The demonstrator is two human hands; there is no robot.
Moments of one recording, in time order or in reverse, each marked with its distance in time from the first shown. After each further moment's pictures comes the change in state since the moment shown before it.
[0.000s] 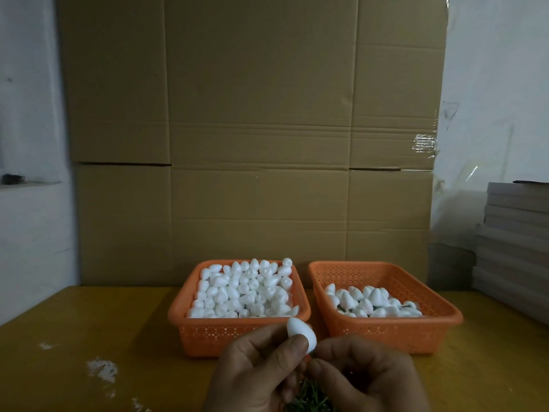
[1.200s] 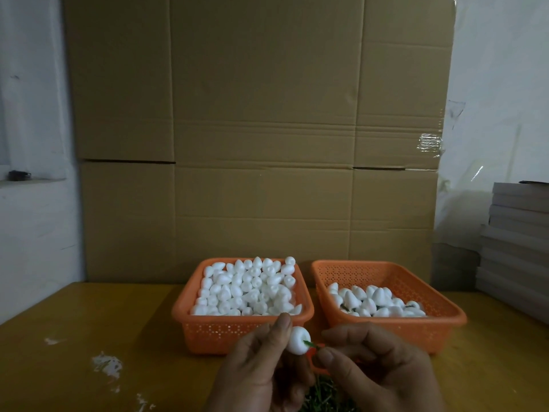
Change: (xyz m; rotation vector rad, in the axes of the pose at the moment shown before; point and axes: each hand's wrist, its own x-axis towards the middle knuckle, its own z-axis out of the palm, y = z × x) left_hand -0.004 0.005 0.001 -0.138 0.084 -0.097; right_hand 0.006 -0.009 0.005 0.244 0.110 -0.021
